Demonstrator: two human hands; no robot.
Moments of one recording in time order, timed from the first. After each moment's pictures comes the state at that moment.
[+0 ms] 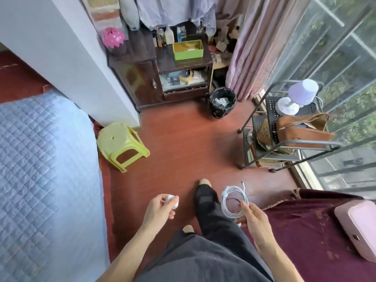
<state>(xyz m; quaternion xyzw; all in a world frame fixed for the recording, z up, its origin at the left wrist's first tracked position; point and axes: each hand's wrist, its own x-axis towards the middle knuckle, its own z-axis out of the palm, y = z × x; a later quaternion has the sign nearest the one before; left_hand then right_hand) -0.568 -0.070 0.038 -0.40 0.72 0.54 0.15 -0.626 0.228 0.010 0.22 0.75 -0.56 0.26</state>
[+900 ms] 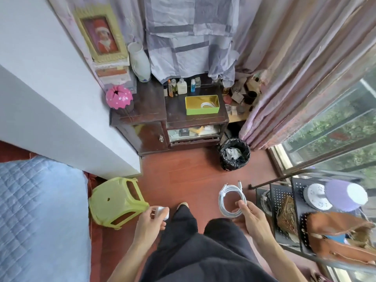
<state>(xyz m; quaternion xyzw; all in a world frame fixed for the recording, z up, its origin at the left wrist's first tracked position) -0.940 -0.281 0.039 -0.45 0.70 0.54 0.11 -1.059 0.015 0.033 0.18 0.76 -0.56 0.27</state>
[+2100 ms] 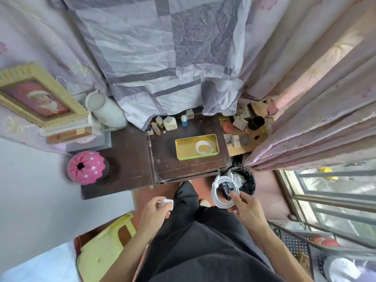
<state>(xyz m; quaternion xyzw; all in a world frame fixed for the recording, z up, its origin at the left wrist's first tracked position) -1.374 -0.414 0.003 -0.45 0.72 0.49 0.21 -1.476 -0.131 0.012 0.17 0.80 -0.49 0.31</state>
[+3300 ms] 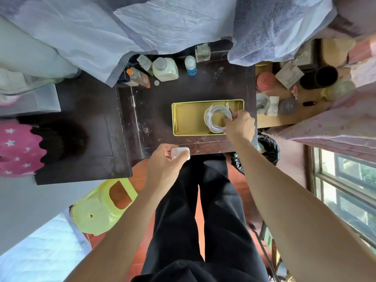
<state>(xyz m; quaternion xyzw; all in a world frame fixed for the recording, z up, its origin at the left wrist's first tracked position) -1.556 -0.416 -0.156 -0.50 0.72 0.44 0.22 -1.719 -0.268 -0.271 0.15 0.92 -0.19 0.31</state>
